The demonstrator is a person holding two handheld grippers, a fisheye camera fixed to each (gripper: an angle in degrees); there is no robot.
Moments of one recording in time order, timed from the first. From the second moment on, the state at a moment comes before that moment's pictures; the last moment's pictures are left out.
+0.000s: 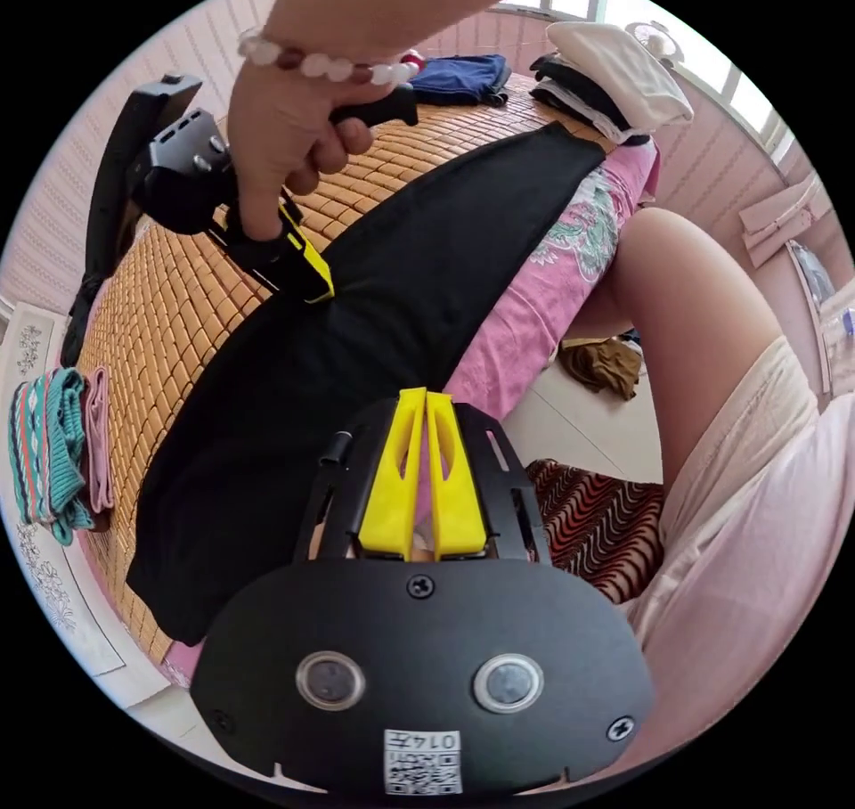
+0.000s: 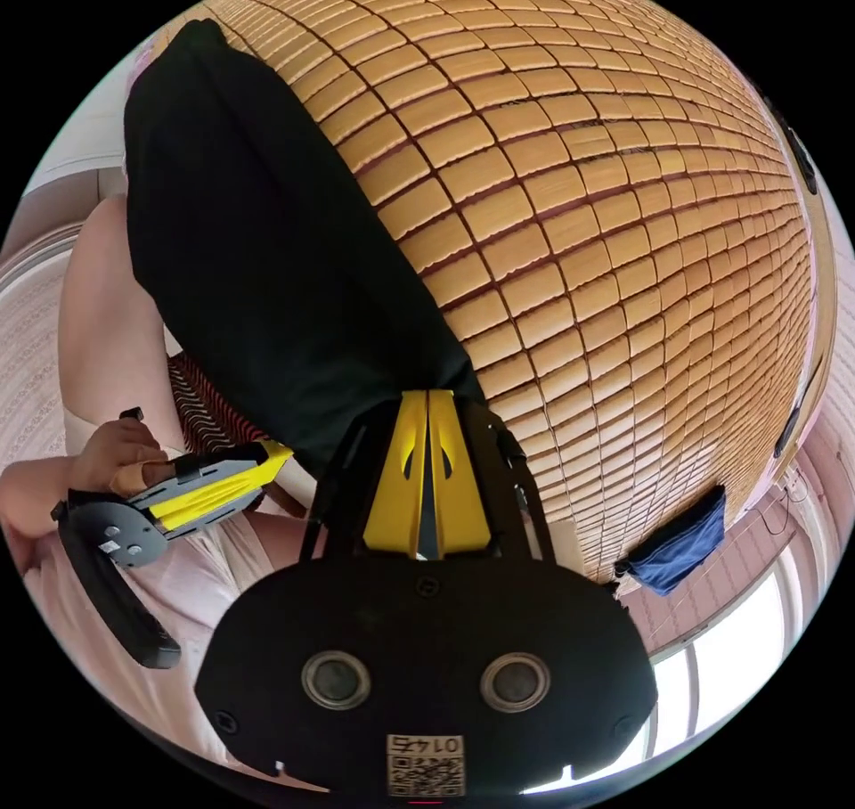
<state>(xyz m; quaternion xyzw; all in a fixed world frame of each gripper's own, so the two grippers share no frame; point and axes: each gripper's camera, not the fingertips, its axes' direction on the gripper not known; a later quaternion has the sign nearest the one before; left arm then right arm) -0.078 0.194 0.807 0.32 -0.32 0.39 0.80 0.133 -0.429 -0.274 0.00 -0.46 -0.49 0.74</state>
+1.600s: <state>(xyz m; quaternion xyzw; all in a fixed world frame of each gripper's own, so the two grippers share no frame) -0.011 0.098 0.760 0.35 -0.28 0.32 0.84 0.370 0.023 0.319 -0.09 -0.60 0.28 0.74</state>
